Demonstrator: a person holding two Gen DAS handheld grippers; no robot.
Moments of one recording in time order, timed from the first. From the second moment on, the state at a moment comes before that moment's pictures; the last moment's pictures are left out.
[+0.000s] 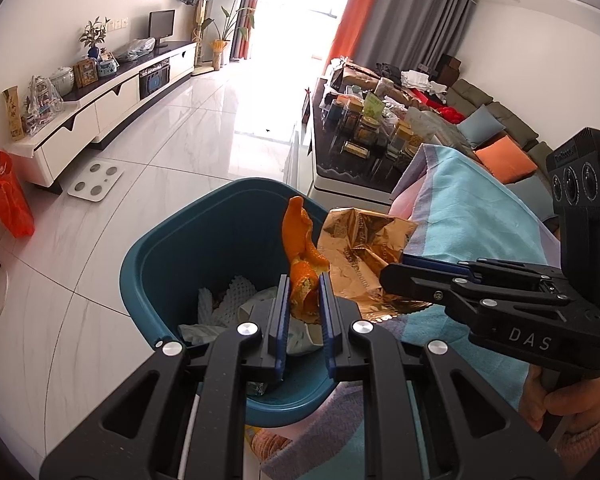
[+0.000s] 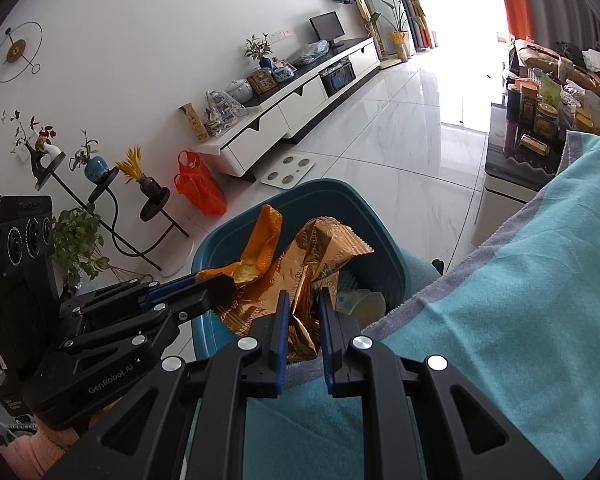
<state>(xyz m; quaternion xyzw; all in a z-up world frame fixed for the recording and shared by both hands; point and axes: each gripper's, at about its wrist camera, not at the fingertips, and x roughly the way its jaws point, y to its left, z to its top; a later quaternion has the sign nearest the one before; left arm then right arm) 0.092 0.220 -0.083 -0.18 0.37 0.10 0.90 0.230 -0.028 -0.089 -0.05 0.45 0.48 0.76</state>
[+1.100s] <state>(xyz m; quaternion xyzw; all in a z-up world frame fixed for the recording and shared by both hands) 0.106 0.234 -0.108 -0.20 0.38 0.13 0.89 0.237 -0.011 -0.098 -0.04 0.47 0.47 0.75</state>
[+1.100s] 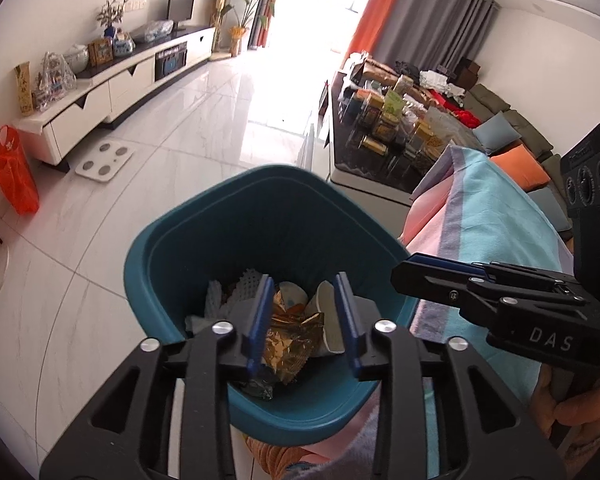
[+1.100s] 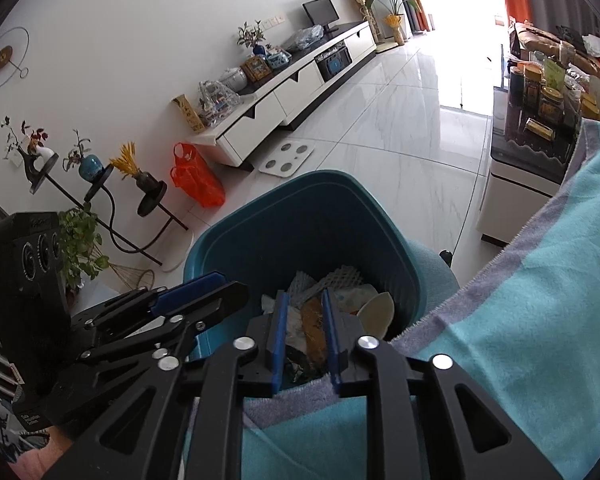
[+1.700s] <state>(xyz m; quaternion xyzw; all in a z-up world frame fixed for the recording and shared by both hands) 0.013 0.154 -0.037 -0.11 0.24 0.10 0.96 0.173 -0.156 -0.048 -0.01 0.32 0.40 0.86</state>
